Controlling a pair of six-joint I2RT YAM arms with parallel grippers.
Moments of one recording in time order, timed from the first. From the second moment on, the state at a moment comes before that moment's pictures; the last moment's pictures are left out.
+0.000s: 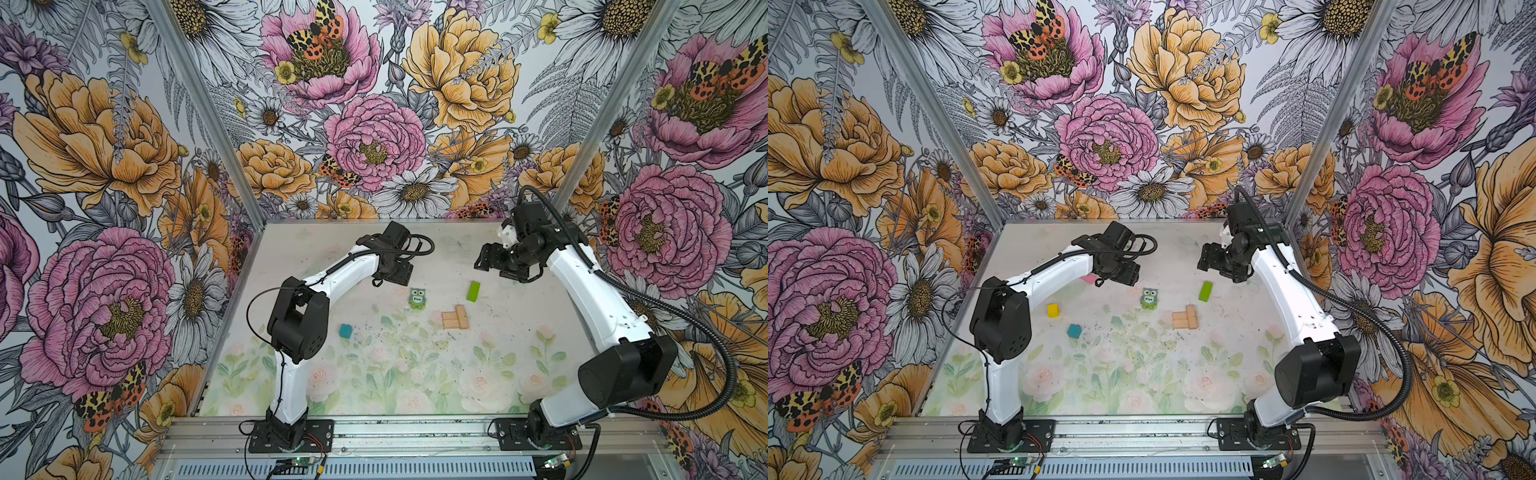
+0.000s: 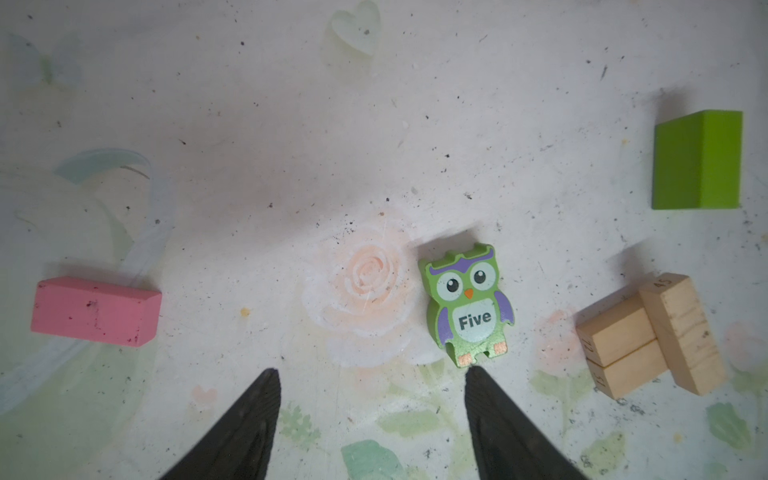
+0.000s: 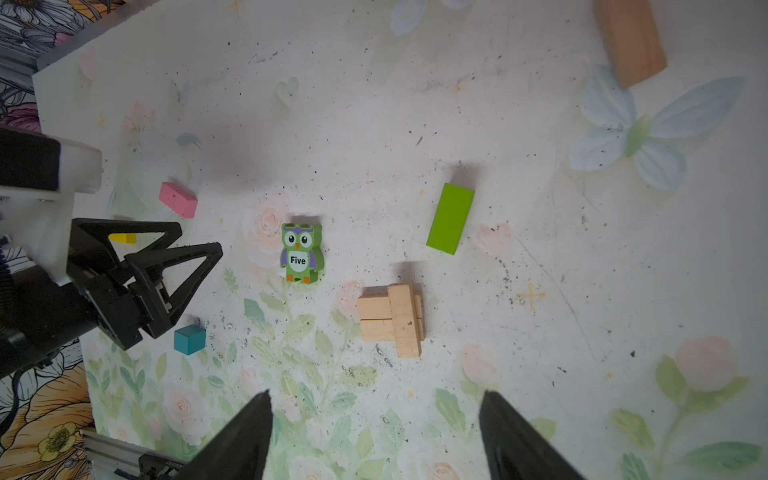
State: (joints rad) left arm -0.58 2.01 1.70 -0.81 -0.01 -0.21; right arm 0.17 1.55 1.62 -1.21 -0.24 0.36
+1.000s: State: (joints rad) left arm -0.53 1.96 1.78 -0.77 0.07 -0.22; right arm 0.00 1.90 1.85 -1.21 0.01 0.49
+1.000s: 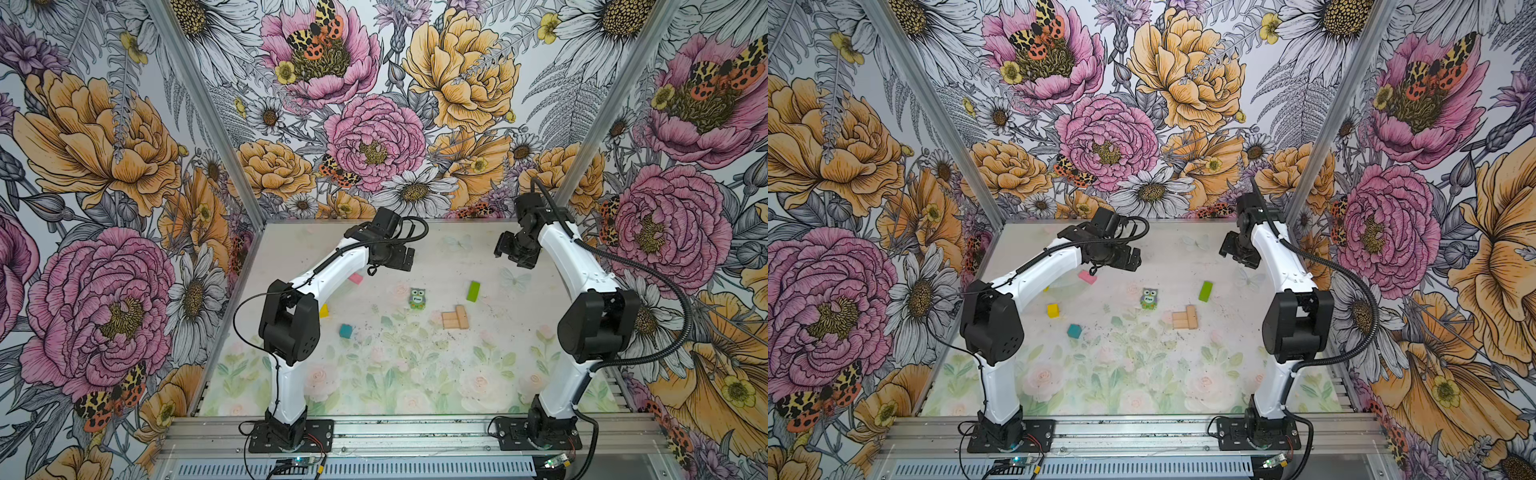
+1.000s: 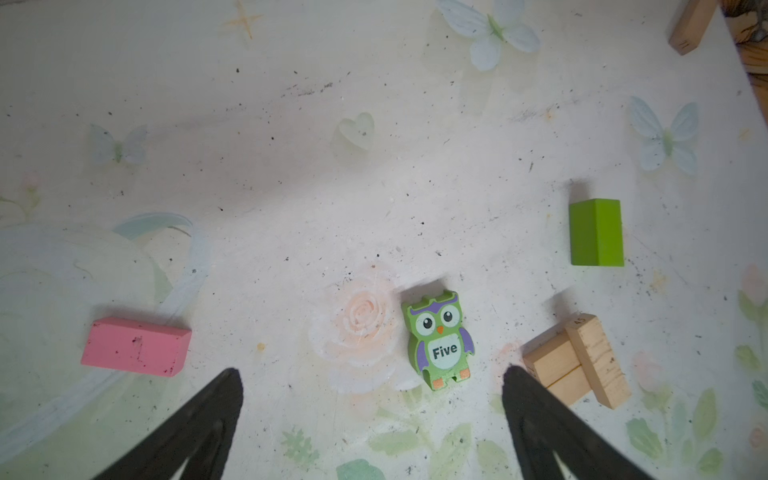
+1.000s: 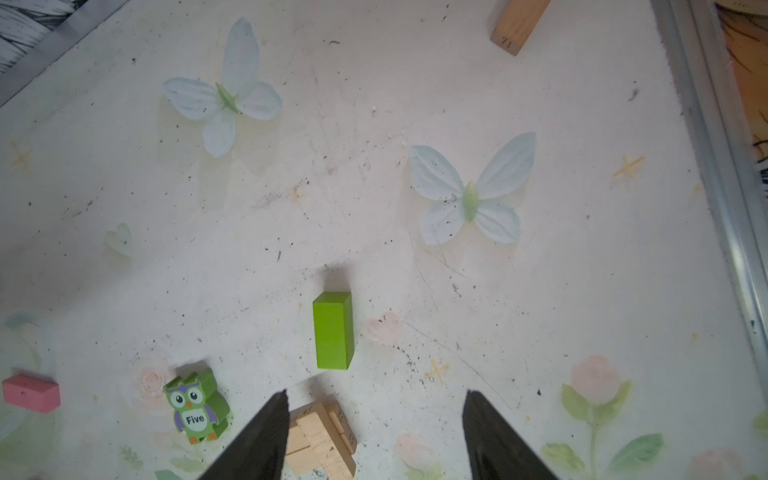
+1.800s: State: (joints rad) left arm -0.51 2.10 2.04 -0.73 0.20 -0.22; right arm -0.21 2.38 2.36 -1.20 0.06 0.58
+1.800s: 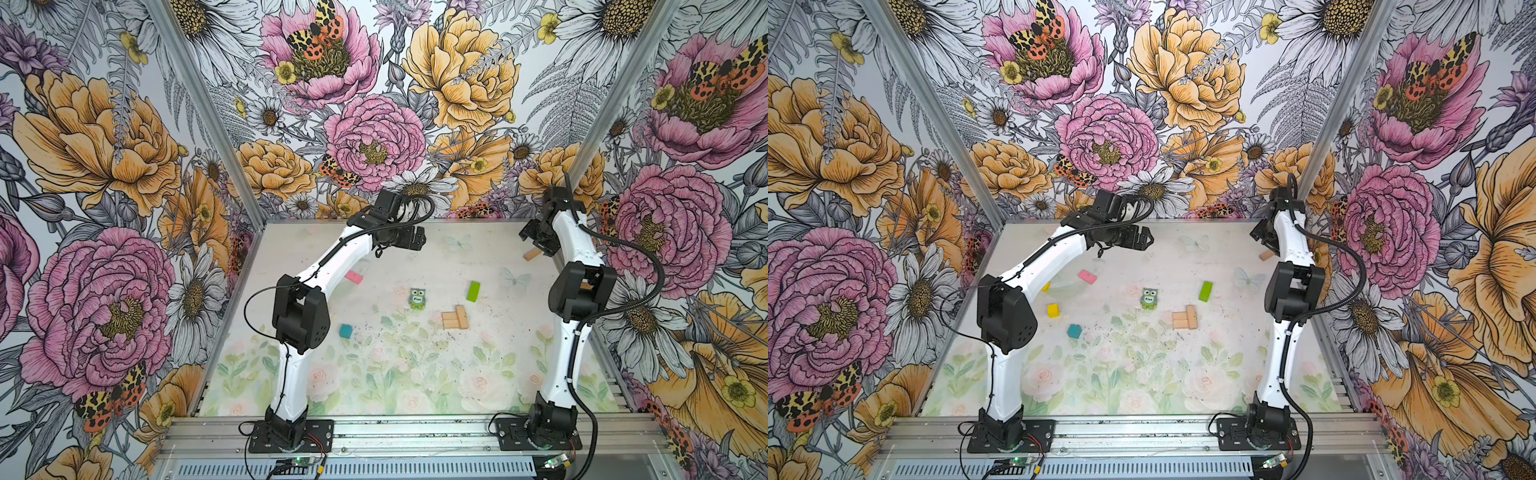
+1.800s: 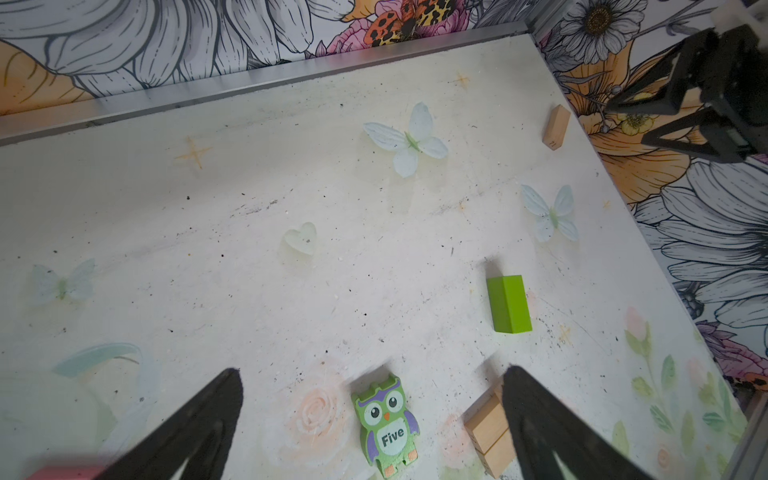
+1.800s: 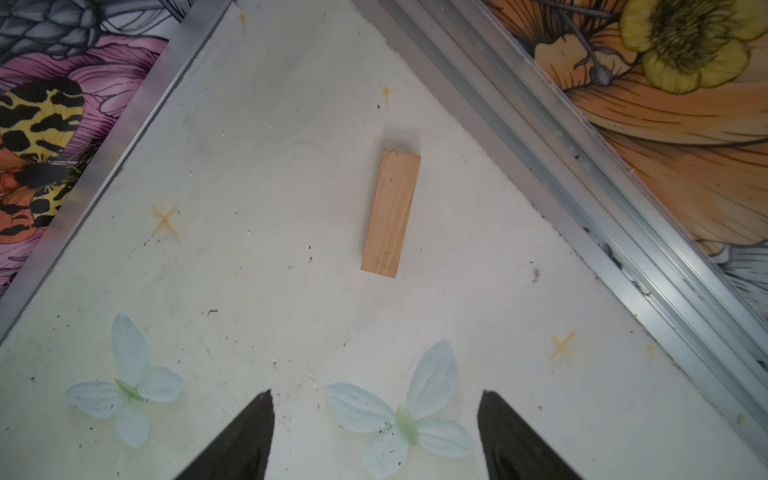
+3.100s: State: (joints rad) left arm -0.40 2.15 2.08 -0.73 0.31 -0.32; right arm -0.21 2.63 2.59 -1.25 0.10 0.85
